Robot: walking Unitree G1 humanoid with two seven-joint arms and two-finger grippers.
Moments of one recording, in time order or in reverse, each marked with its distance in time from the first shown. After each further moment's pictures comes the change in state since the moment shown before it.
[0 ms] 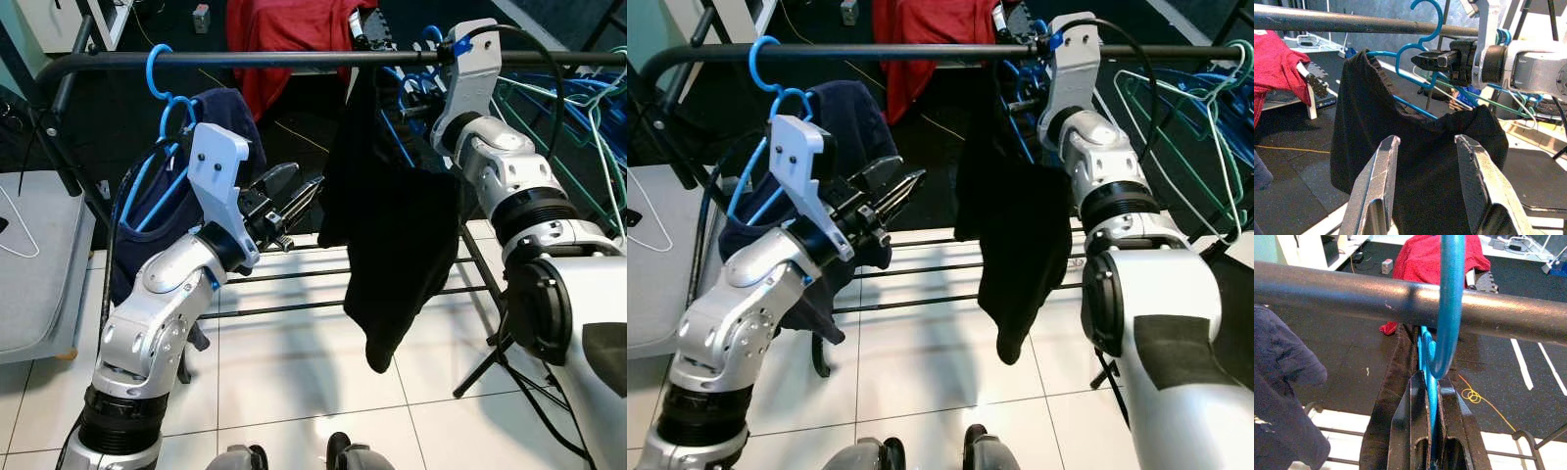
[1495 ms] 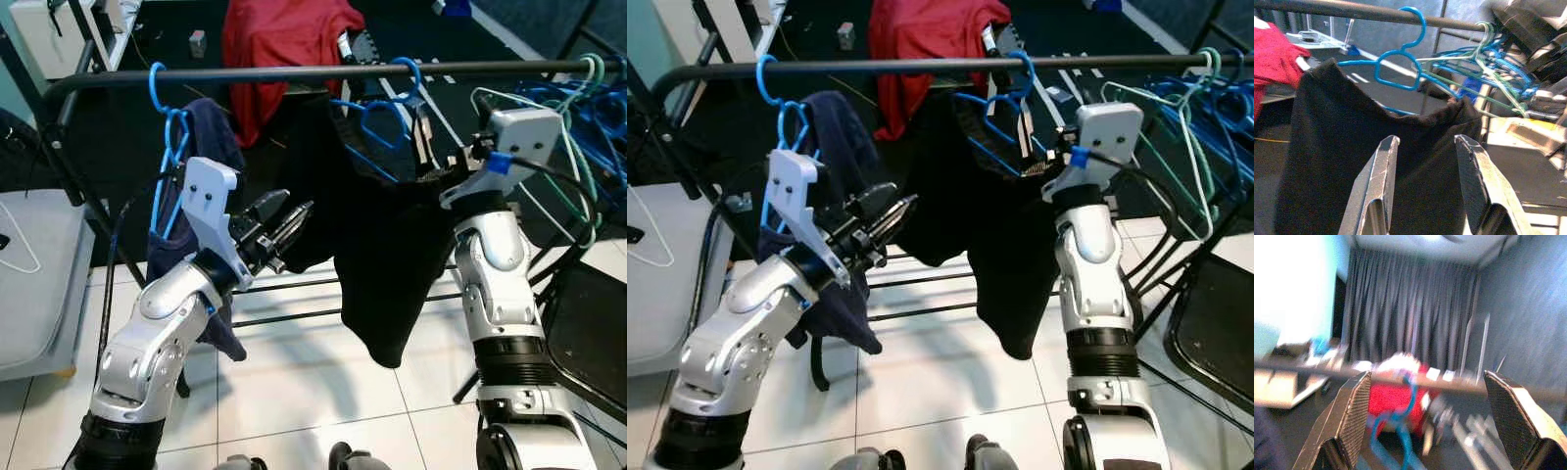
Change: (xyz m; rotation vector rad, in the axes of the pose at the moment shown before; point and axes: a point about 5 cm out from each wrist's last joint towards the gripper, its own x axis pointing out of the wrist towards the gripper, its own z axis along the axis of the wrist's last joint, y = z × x) left arm -0.018 0.005 -0.030 -0.034 0.059 0.137; right arm -0.095 0.031 -0.024 -0.115 -0.642 -0.175
